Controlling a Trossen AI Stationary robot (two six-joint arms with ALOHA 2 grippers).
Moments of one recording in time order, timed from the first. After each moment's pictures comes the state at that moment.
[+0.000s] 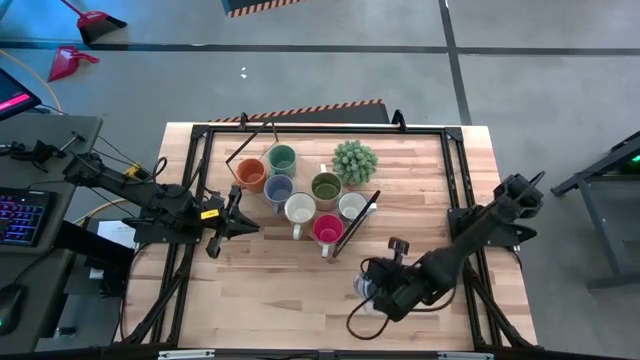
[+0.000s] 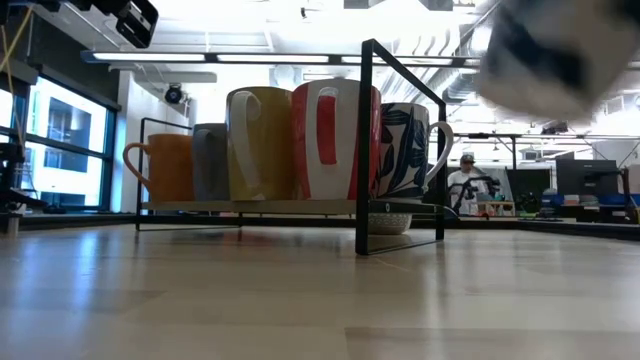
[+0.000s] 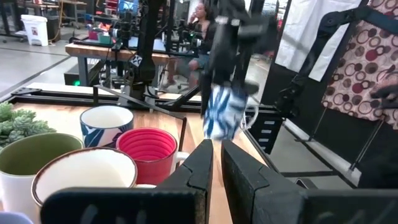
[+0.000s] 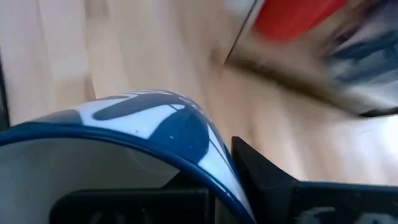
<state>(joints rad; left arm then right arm) -0.37 0.57 0.39 0.13 -0.16 -0.15 0.69 1.68 1.37 -0.96 0.48 0.87</state>
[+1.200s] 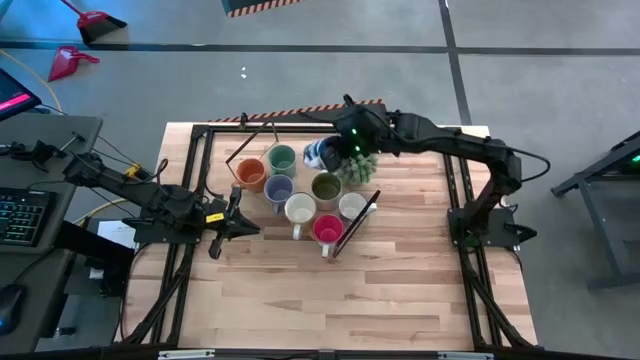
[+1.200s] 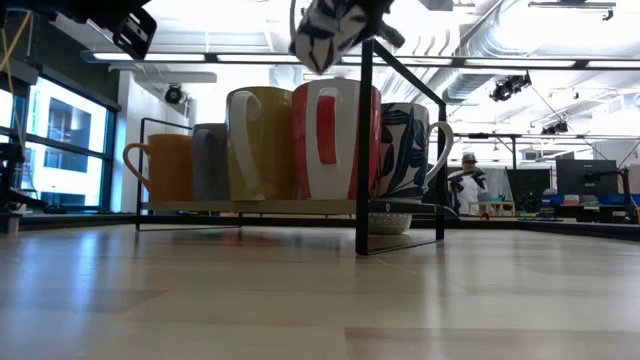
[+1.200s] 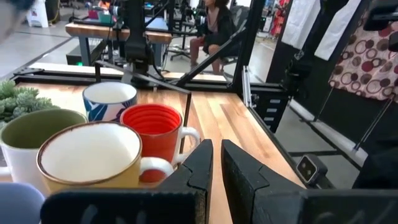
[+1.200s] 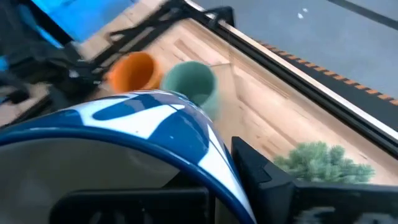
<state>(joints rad) -0.37 0.57 0.39 0.04 -0.16 -0.15 -0.21 1.71 1.82 -0.86 0.20 0.49</state>
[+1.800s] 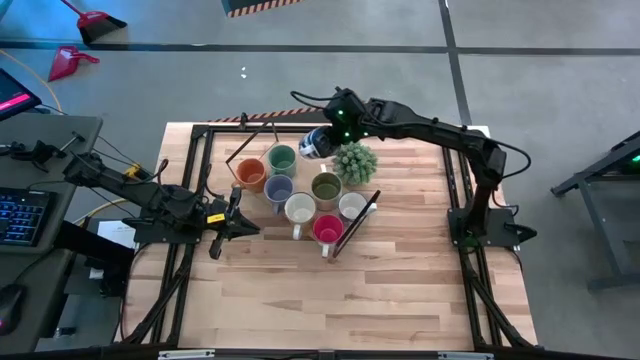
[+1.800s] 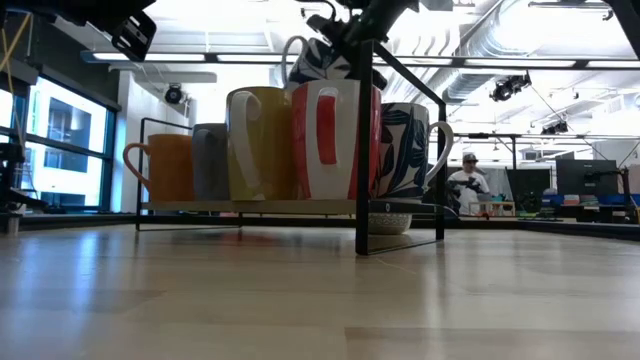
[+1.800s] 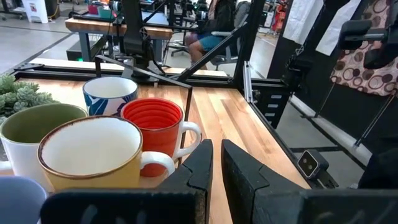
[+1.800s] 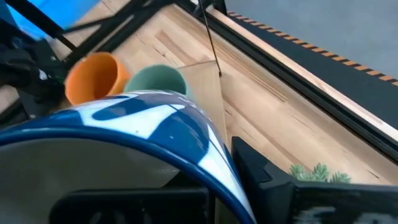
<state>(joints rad) -0.37 0.57 0.39 0.02 -0.16 -0.16 -0.37 1.84 1.82 -0.77 0.03 0.41</state>
